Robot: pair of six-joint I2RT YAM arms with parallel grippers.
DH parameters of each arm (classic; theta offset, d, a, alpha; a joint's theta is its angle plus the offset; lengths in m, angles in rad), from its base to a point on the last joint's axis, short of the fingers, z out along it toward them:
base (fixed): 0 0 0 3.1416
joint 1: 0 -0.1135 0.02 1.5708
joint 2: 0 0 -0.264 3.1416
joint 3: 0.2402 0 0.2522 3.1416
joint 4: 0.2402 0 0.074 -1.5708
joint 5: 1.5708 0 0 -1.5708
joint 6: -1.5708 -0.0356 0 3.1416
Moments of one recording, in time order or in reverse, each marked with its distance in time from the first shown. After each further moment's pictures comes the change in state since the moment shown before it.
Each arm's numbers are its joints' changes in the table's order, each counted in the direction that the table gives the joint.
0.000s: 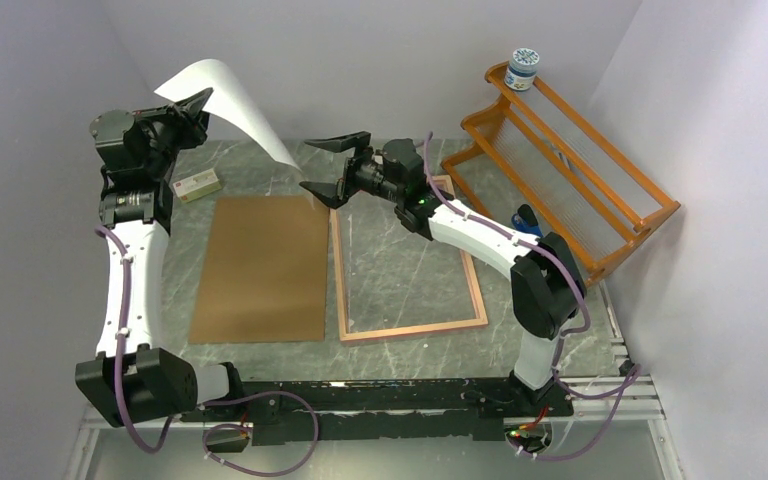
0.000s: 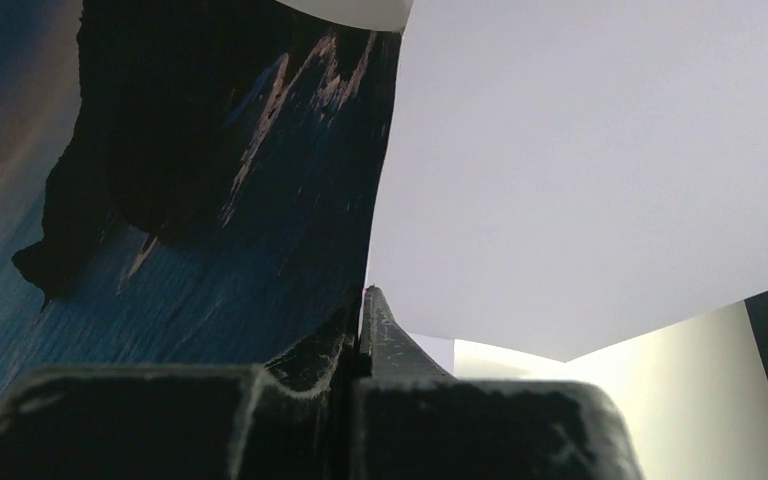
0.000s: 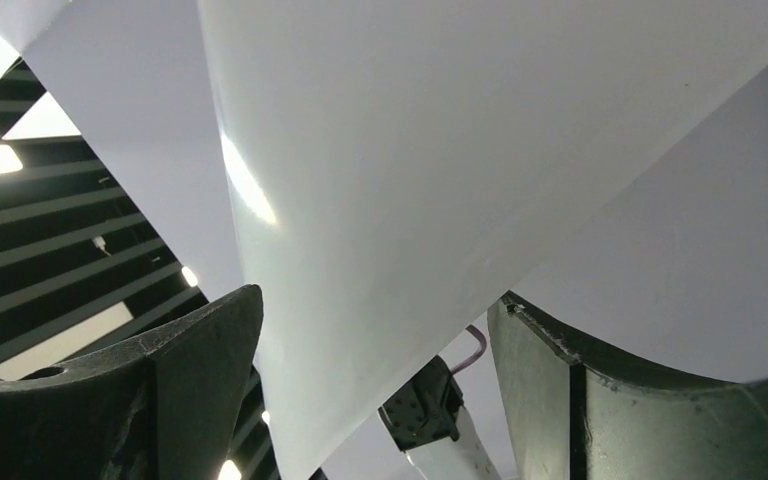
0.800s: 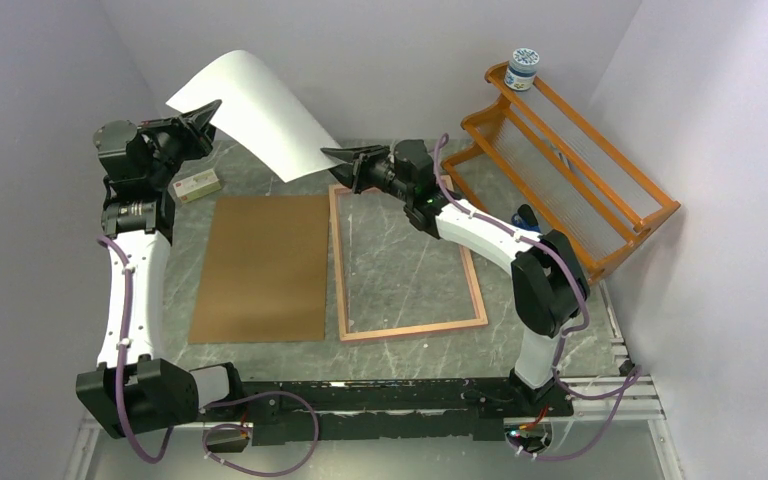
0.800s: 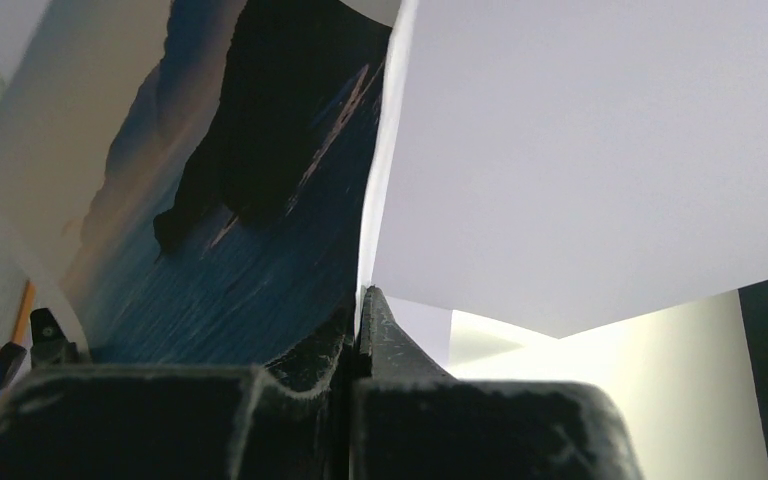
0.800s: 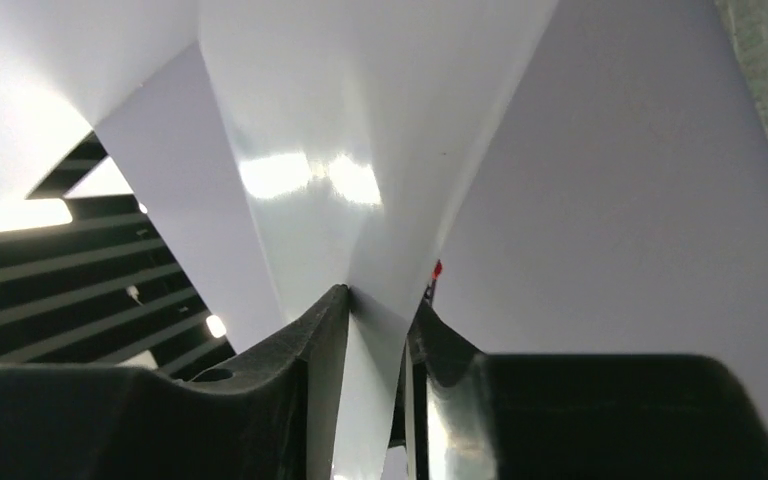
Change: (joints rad) left arm 0.002 -0.048 -0.066 0.003 0.080 0.037; right arm 0.058 0.000 -0.058 -0.035 0.076 -0.007
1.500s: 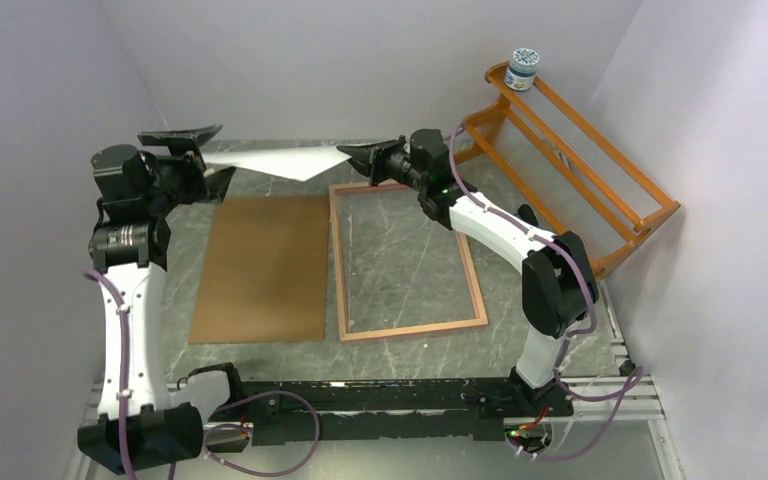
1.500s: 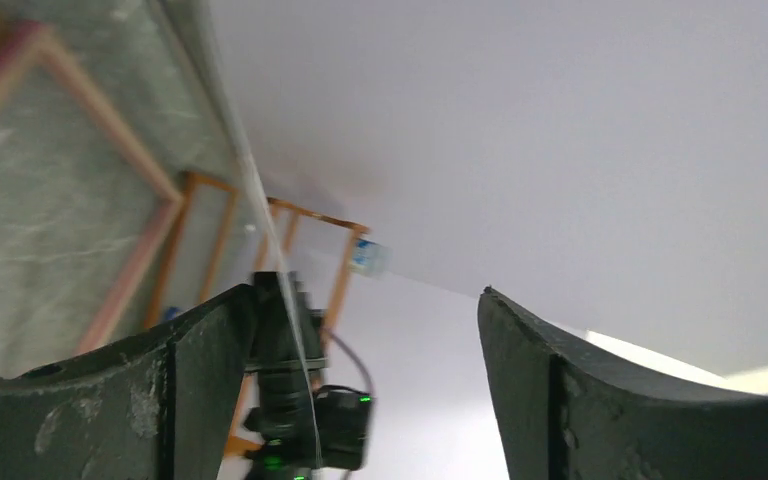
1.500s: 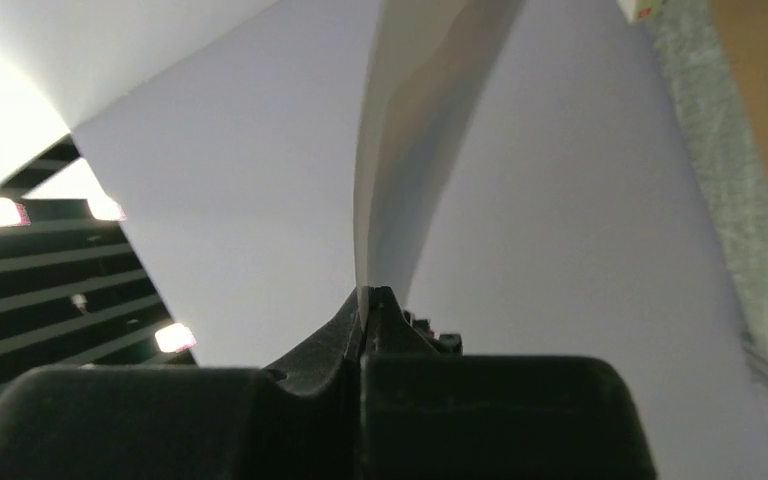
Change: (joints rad) left arm 0.000 -0.130 -0.006 0.320 -0.024 -0.226; right arm 0.065 -0.032 0.006 0.066 -0.011 0.095
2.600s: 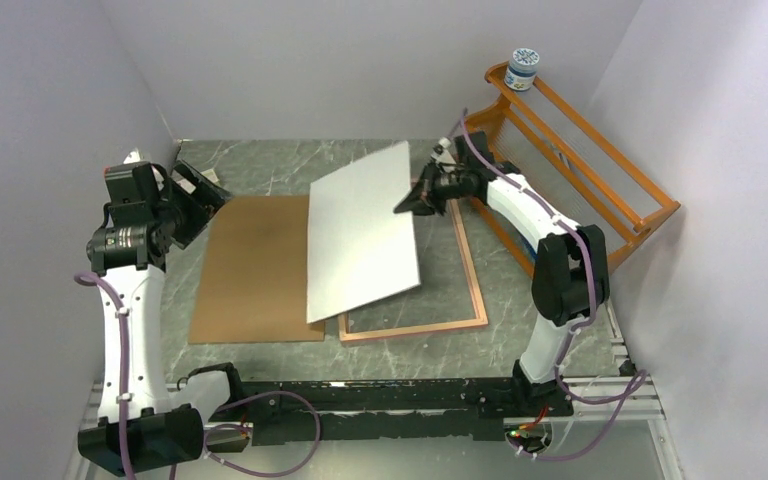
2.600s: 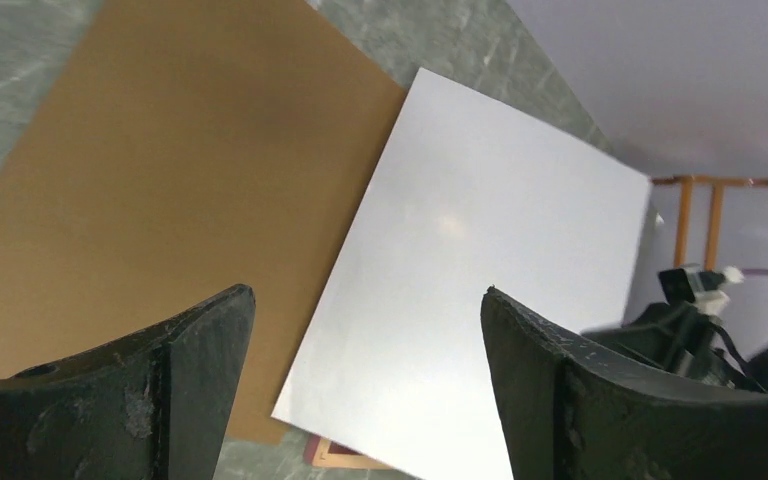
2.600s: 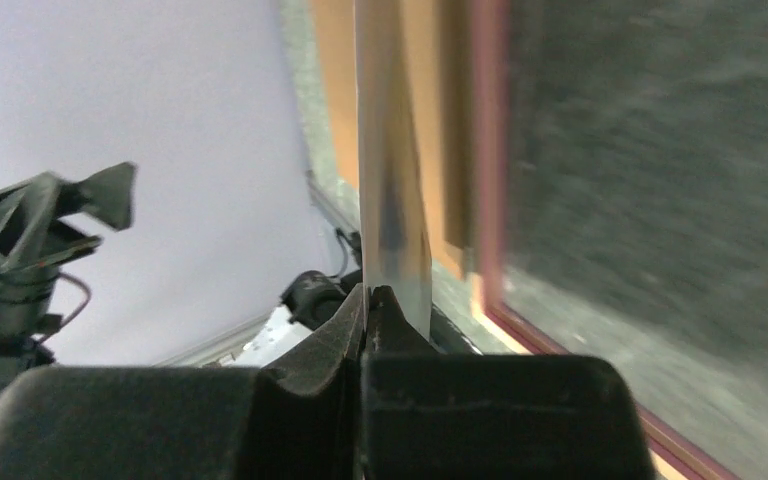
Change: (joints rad) left arm -0.003 -0.040 0.013 0.478 -0.241 -0.973; right arm 0.259 0.025 0.092 0.759 -0.527 1.151
